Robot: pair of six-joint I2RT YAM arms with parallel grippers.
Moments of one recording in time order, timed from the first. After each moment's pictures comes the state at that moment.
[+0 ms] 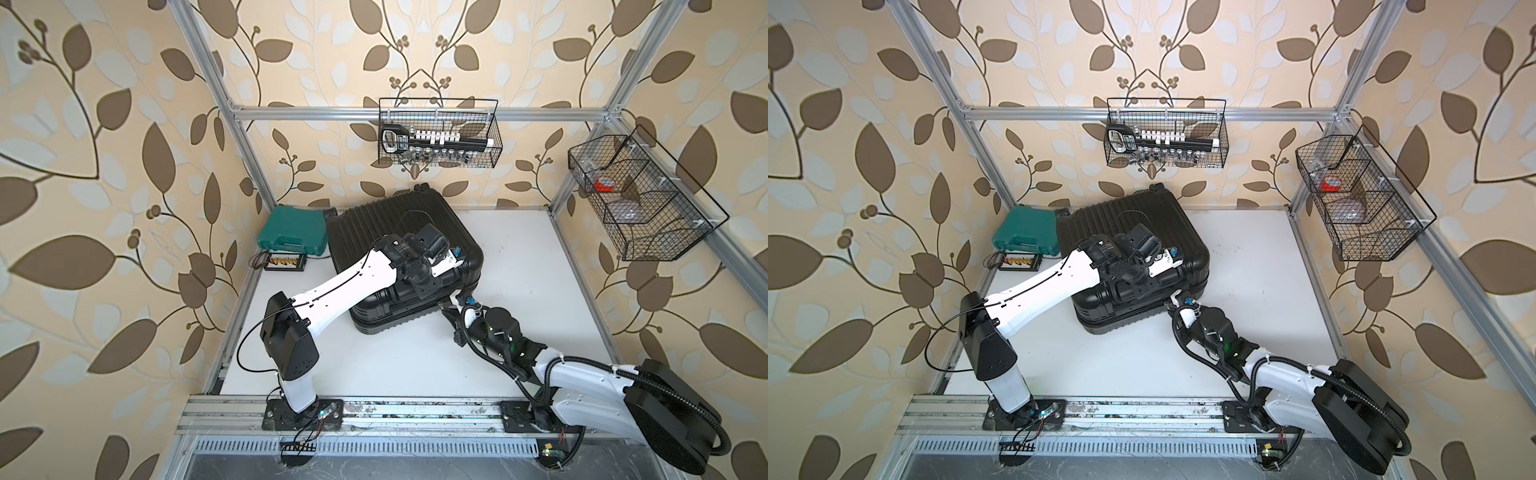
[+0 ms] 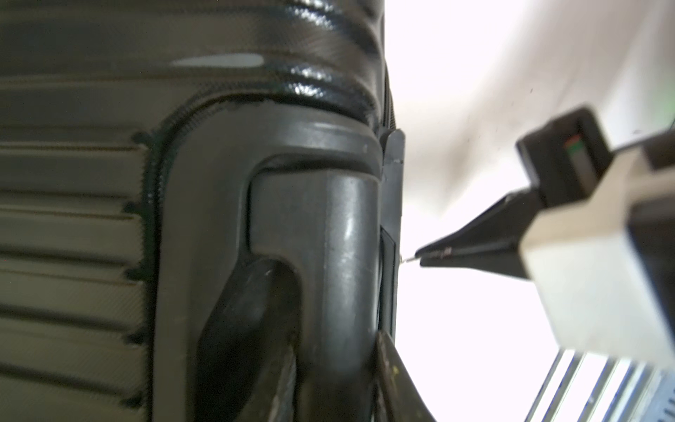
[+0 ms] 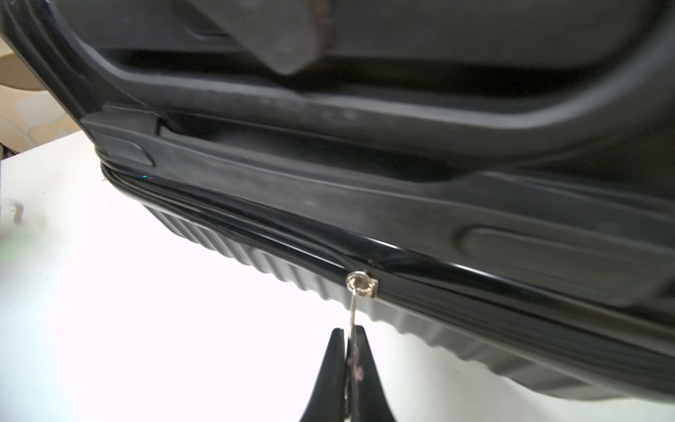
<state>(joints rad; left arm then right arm) -0.83 1.77 1.73 -0.98 0.04 0.26 0.73 1.13 0.24 0.53 -0.01 0.07</state>
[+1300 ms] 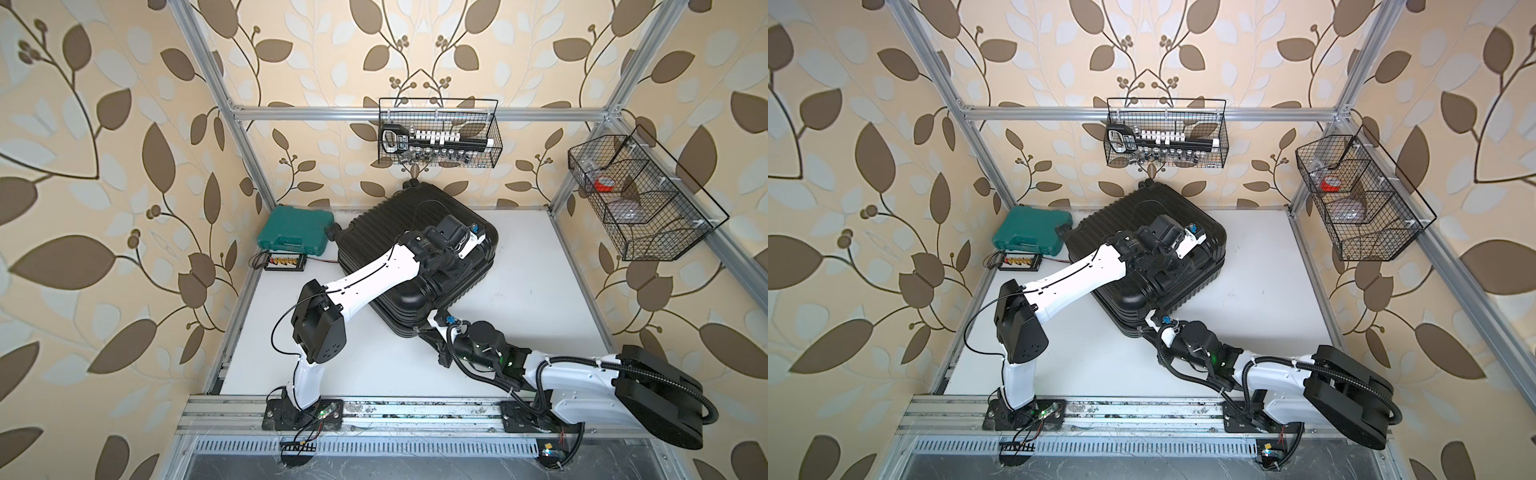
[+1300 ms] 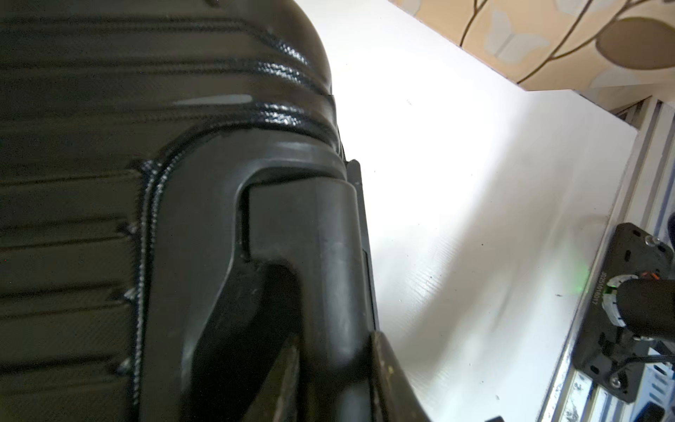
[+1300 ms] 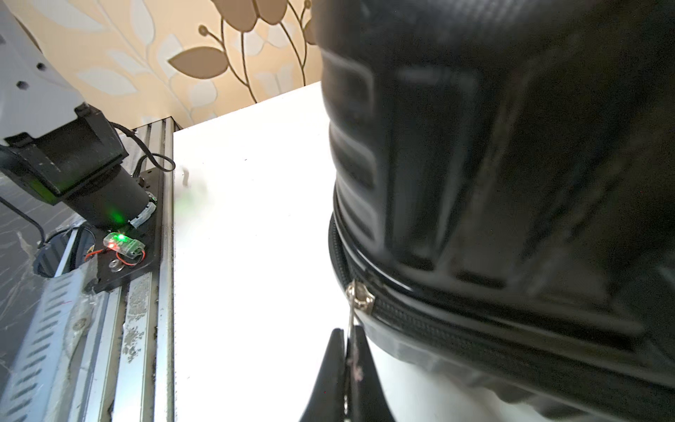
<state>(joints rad) -0.84 1.97 1.90 -0.71 0.13 -0.04 0.97 1.22 0.27 0.62 -0.06 0.11</state>
